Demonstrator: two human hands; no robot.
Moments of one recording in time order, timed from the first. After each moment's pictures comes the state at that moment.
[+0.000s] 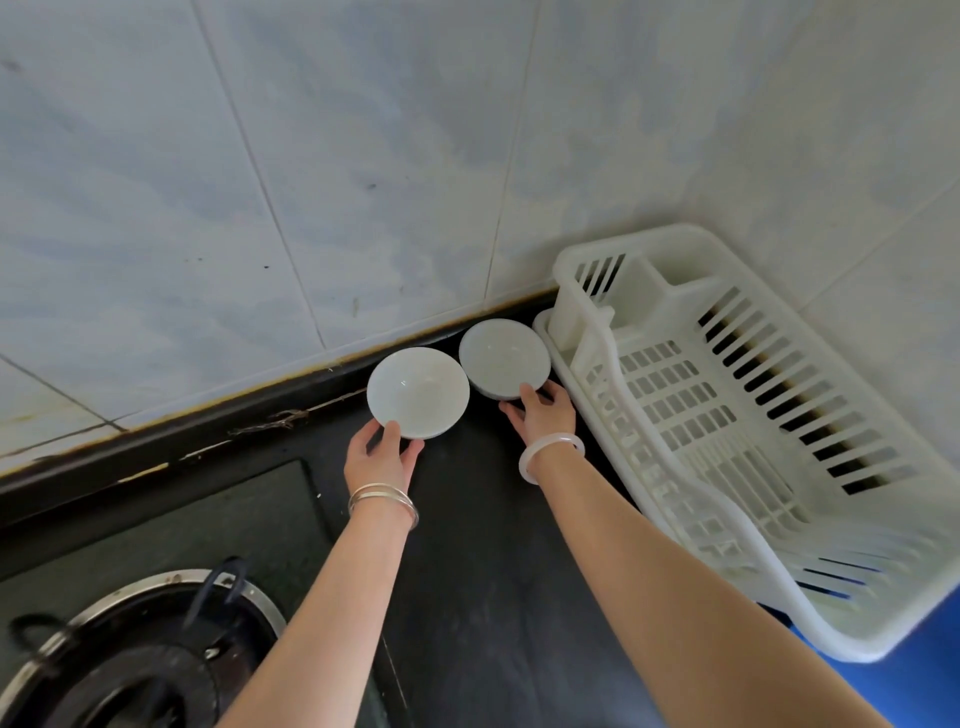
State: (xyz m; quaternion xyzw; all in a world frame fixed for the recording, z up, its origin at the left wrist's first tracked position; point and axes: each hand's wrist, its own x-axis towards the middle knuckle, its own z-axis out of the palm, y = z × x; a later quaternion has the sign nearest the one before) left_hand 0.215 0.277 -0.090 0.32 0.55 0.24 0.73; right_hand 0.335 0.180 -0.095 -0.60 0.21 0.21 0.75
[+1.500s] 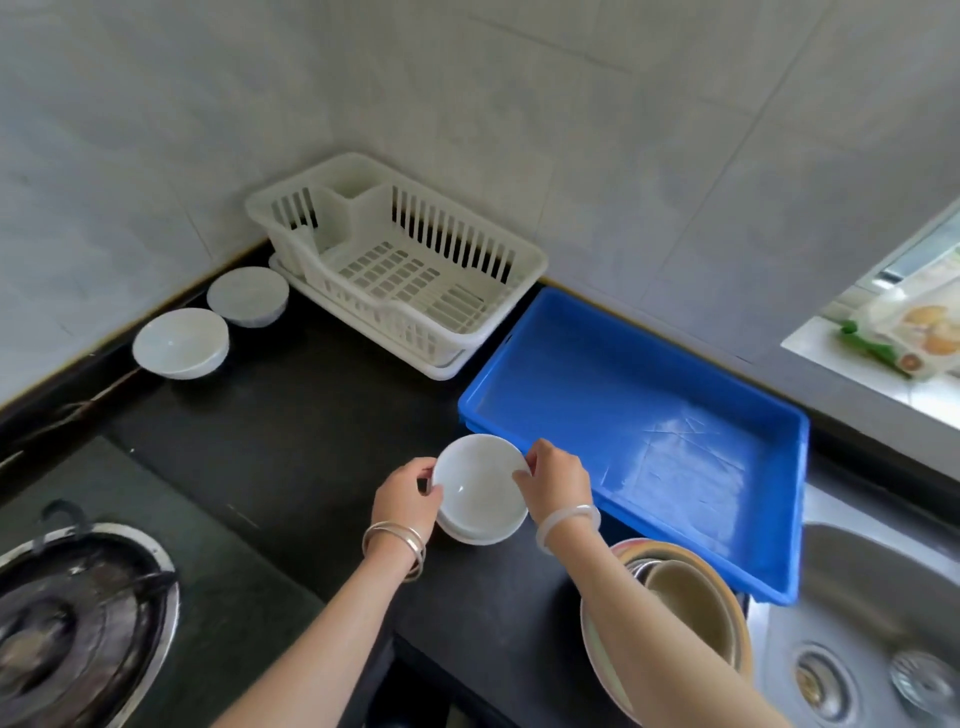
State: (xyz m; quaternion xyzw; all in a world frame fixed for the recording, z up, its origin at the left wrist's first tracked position) left_hand 0.048 0.006 -0.024 0.86 0.19 -0.14 0.46; right_hand 0.068 -0.154 -0.010 -0.95 0.15 0.13 0.23
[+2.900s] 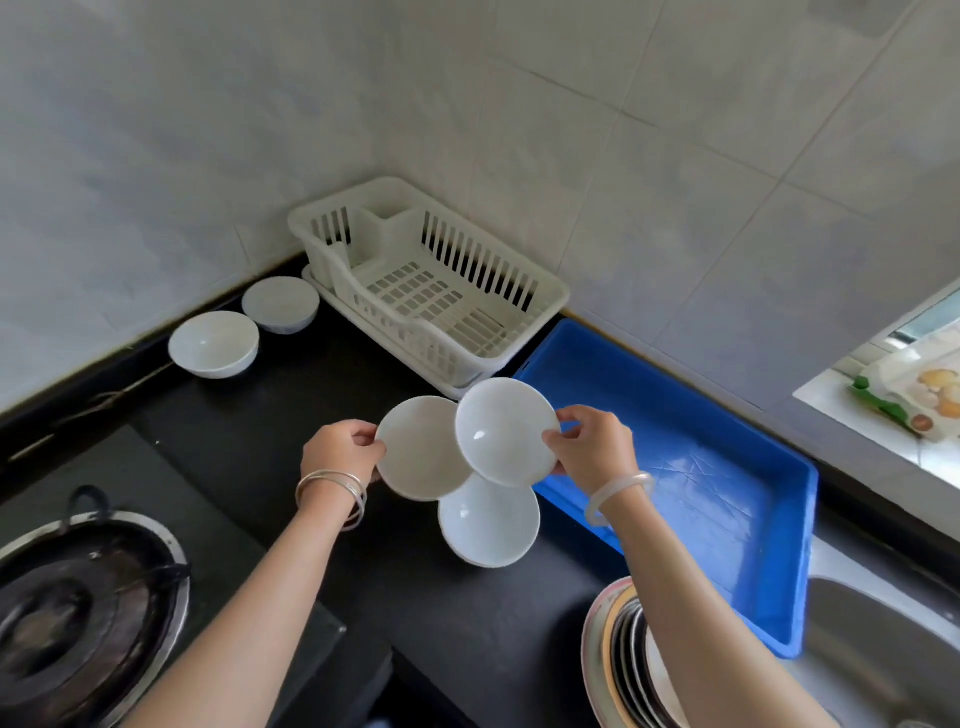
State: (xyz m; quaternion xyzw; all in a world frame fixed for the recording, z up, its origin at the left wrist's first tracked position) left_hand 0.089 0.082 0.005 0.81 0.28 -0.05 0.51; right_hand 0.103 -0.166 0.056 -0.90 0.14 0.06 0.42
